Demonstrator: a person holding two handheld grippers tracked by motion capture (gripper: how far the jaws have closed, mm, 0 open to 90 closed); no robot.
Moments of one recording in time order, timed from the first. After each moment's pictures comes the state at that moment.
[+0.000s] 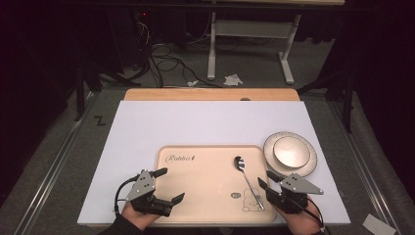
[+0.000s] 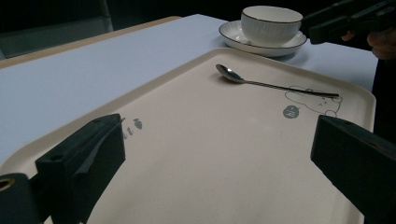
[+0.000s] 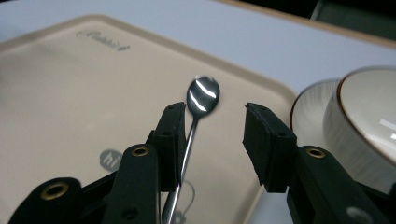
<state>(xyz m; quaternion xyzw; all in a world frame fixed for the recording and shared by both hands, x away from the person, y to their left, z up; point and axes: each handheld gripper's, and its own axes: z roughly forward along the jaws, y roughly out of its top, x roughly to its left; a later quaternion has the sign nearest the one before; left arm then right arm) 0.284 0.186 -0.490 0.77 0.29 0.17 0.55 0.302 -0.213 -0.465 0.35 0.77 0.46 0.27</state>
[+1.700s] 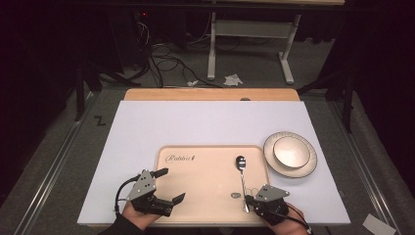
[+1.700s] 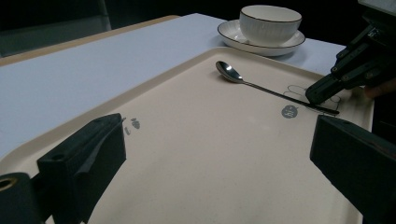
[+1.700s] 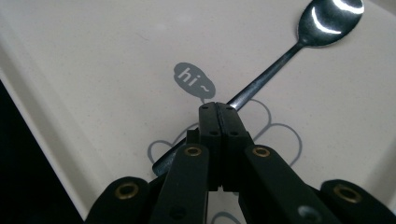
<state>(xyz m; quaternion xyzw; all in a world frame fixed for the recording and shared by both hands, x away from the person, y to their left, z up) 0.284 0.186 -0.490 0.76 0.29 0.17 0.55 0.292 -0.209 -0.506 0.33 0.87 0.32 0.16</state>
